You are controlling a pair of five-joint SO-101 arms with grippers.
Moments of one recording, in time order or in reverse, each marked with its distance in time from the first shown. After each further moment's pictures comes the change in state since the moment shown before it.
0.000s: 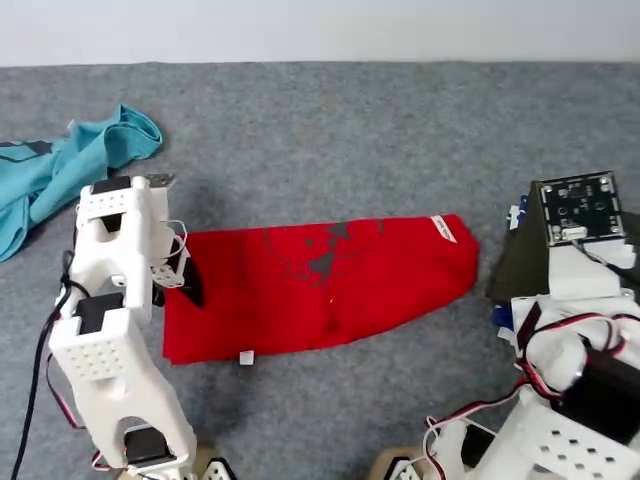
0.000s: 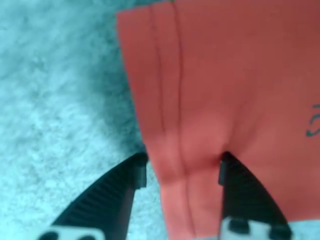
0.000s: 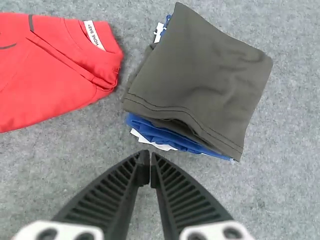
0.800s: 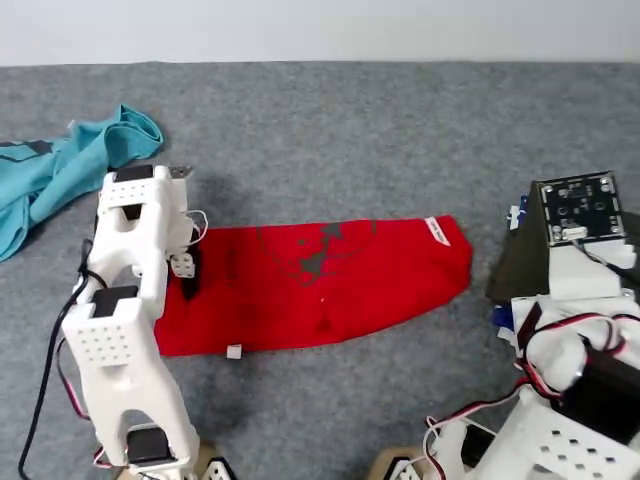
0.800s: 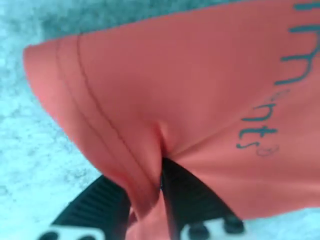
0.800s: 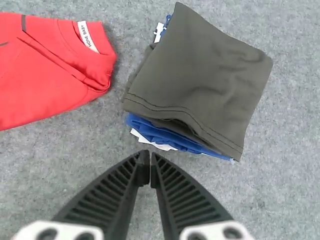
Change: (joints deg) left arm 1.8 6.5 -10.8 5.5 5.2; right arm 0.0 0.0 0.0 0.0 0.0
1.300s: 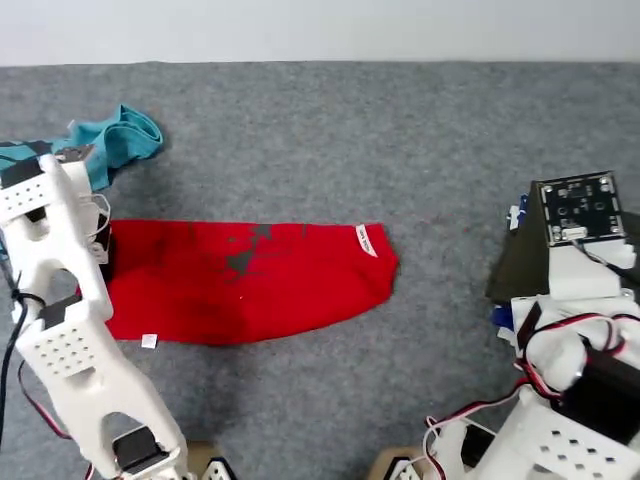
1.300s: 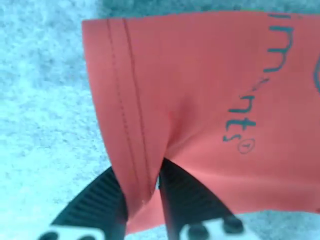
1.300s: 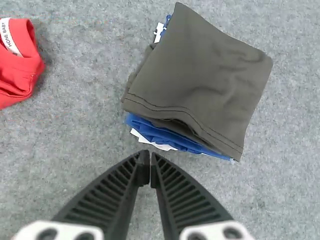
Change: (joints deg) left arm -16.6 0.1 -14.8 4.9 -11.7; right arm 0.0 0.0 0.0 0.0 0.0
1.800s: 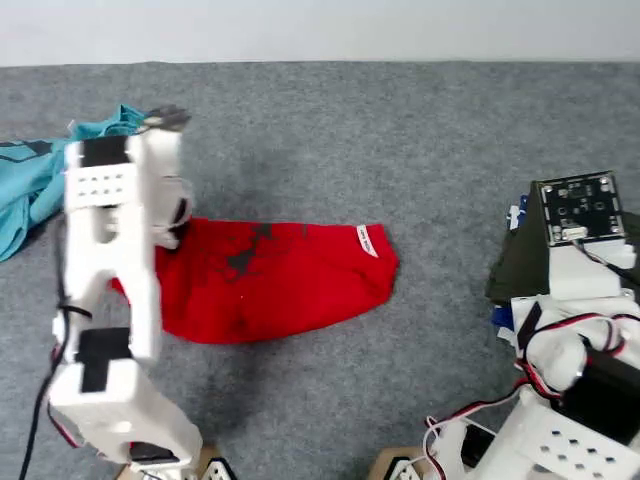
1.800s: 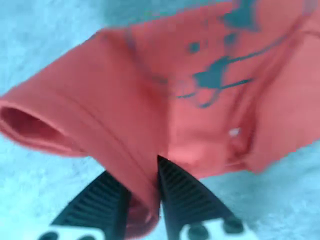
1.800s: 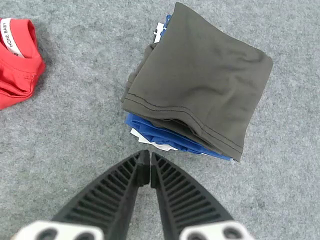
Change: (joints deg) left arm 24.7 -26.7 16.2 0.0 0.5; right arm 0.0 0.0 0.0 0.0 0.0
